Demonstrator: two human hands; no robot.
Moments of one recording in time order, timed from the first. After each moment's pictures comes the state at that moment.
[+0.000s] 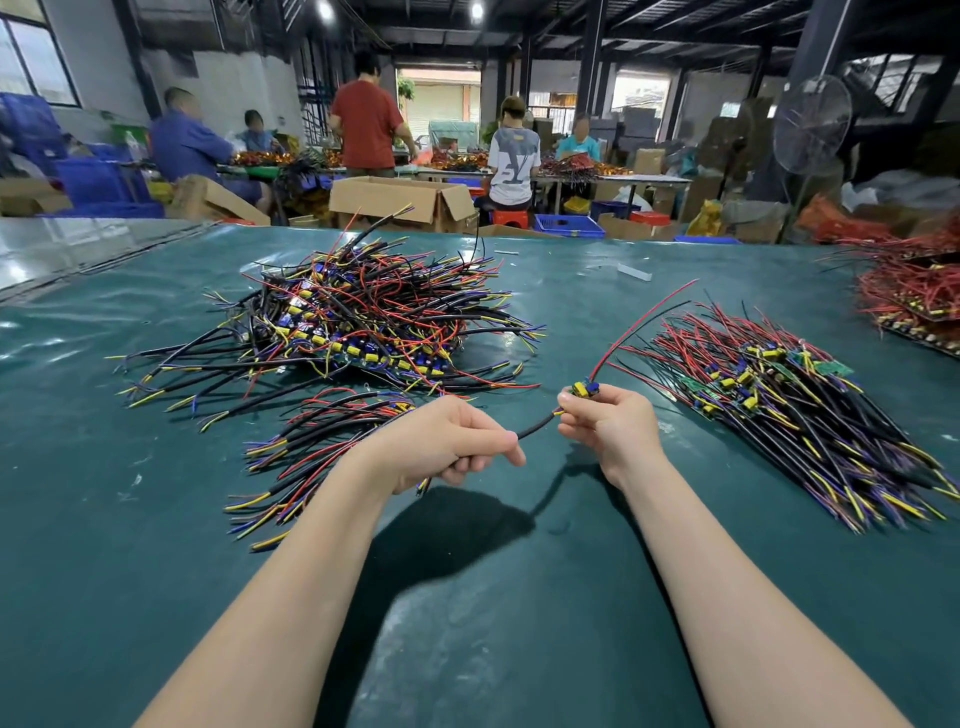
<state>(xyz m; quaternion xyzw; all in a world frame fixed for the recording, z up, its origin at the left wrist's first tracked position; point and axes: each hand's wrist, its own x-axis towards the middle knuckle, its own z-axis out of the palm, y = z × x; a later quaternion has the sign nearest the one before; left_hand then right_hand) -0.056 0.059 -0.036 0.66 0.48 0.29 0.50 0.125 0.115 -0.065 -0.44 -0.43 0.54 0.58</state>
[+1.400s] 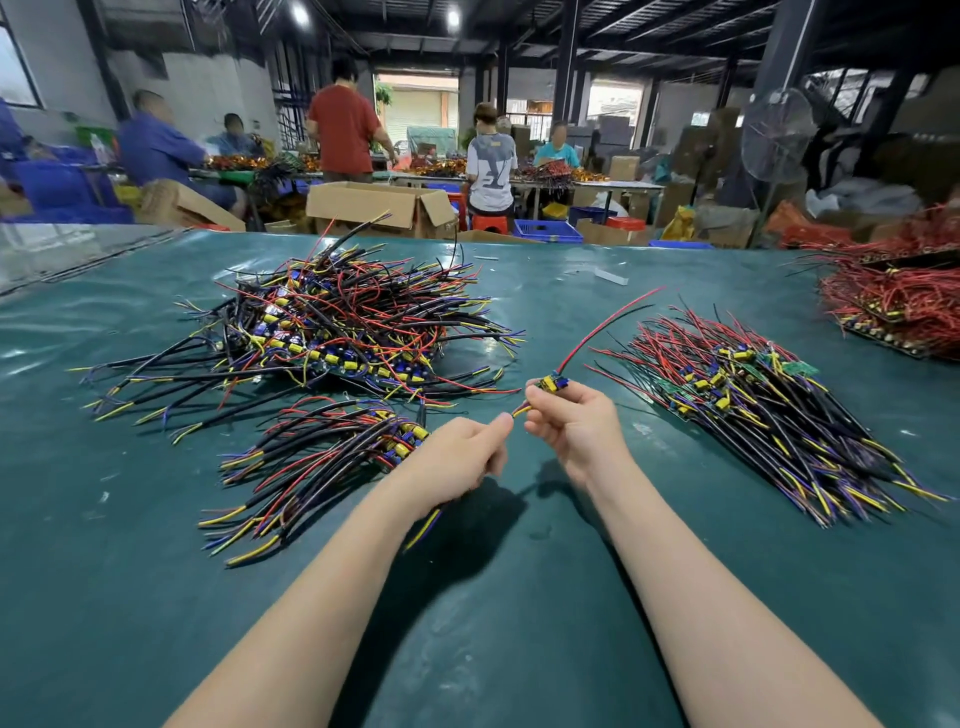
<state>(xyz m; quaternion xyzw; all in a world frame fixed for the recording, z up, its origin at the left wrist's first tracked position) -0.023 0.066 -0.057 0.67 0.55 0.31 0.38 0.111 0.105 -0.060 -0.36 -0.42 0.58 0.60</state>
